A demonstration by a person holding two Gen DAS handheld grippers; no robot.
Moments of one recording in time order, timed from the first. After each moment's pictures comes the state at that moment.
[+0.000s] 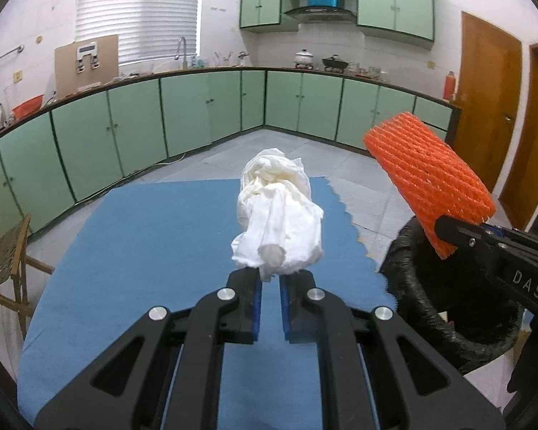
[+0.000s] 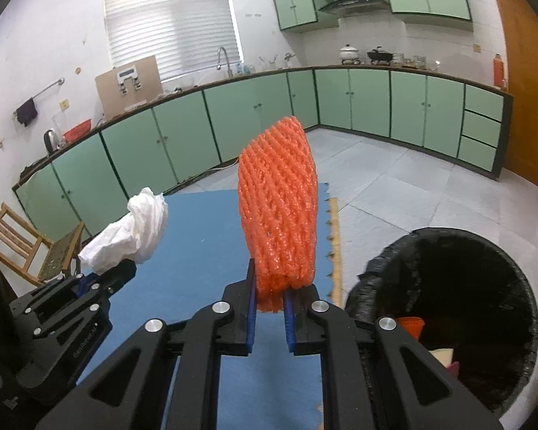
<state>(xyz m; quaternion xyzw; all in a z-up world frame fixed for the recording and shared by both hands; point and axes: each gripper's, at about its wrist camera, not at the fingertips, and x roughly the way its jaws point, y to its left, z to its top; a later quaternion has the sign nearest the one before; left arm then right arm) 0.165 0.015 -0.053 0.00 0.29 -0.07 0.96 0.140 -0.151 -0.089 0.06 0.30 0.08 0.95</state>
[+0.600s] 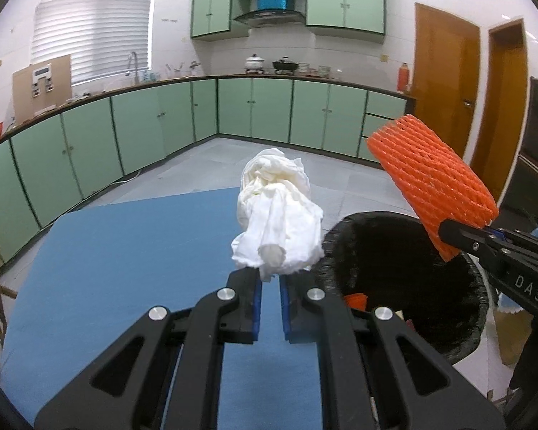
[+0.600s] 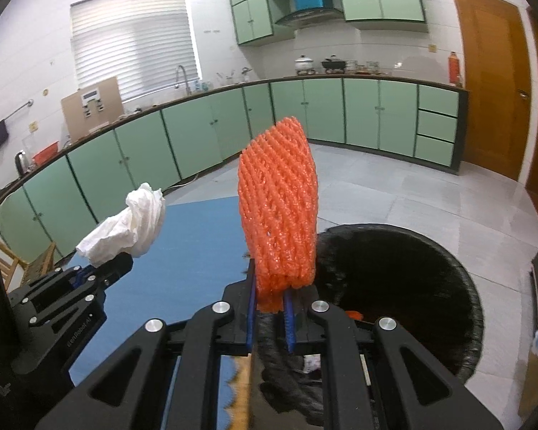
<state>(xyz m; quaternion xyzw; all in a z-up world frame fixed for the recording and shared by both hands) 0.154 -0.079 -0.051 0.03 0.27 -0.15 0.95 0.099 -0.236 -0.080 0.08 0.28 0.00 0.96</state>
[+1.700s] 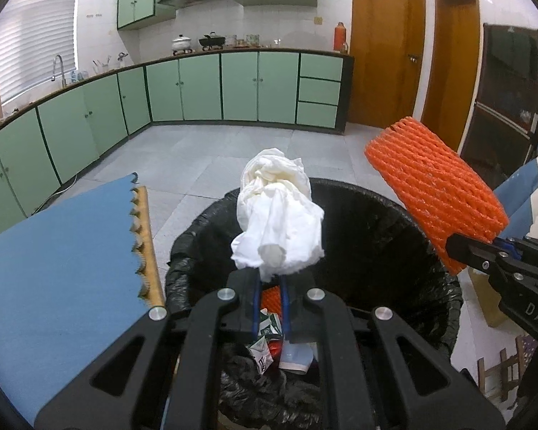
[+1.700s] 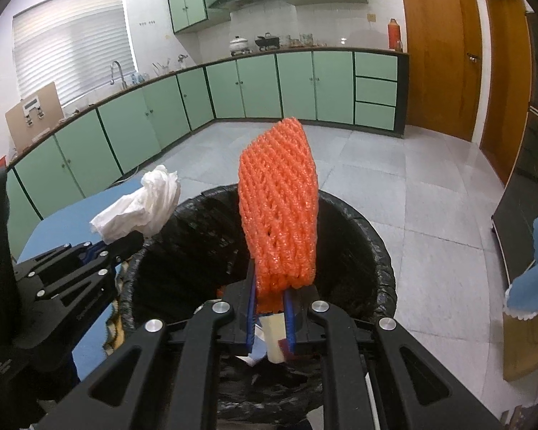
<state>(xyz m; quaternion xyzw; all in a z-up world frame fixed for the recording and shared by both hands) 0.179 -0.239 -0.119 0.08 0.31 -0.26 0.91 0.075 -0.363 -0.140 0.11 0.32 -0.10 0.93</state>
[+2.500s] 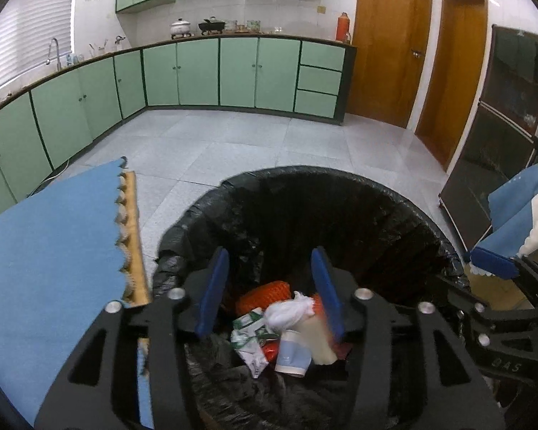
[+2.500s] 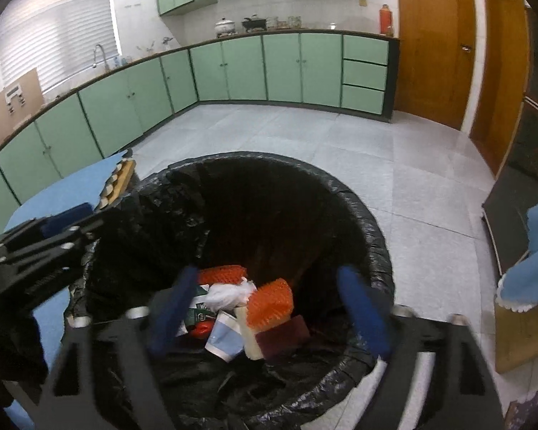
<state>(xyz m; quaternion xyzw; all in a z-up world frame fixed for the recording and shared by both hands) 0.206 -0.238 -0.127 0.06 0.34 -0.26 0.90 0.091 -0.376 -0.173 0.10 0.36 -0.13 0.92</state>
